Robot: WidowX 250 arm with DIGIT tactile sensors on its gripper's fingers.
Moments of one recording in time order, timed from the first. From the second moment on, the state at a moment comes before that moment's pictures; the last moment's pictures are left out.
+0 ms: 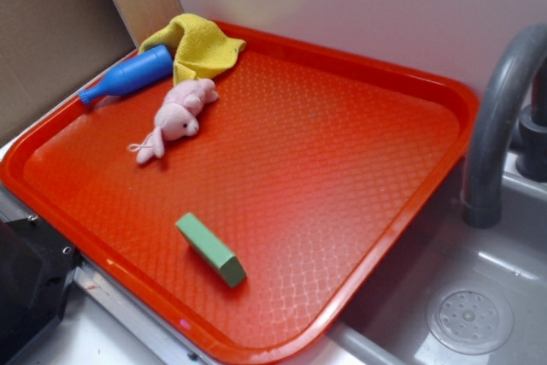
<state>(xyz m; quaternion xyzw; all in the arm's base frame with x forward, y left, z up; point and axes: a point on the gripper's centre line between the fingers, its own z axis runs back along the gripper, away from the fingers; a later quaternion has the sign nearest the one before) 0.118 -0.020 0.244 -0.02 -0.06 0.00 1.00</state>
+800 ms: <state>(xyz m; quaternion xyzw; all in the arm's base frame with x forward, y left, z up) 0.177 -0.011 0.199 -0.01 -0.15 -0.08 0.99</state>
